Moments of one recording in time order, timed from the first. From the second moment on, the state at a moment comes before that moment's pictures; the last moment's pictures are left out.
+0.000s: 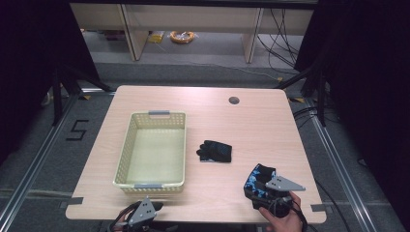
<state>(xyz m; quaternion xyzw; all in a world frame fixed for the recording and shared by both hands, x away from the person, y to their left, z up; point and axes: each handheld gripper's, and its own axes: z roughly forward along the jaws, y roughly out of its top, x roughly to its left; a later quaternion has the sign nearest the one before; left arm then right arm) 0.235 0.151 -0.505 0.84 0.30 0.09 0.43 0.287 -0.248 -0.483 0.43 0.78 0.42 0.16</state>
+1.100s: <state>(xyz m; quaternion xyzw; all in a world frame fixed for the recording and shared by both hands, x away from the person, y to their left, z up) 0.234 0.148 -0.508 0.84 0.31 0.09 0.44 0.379 -0.188 -0.455 0.37 0.82 0.41 0.16</state>
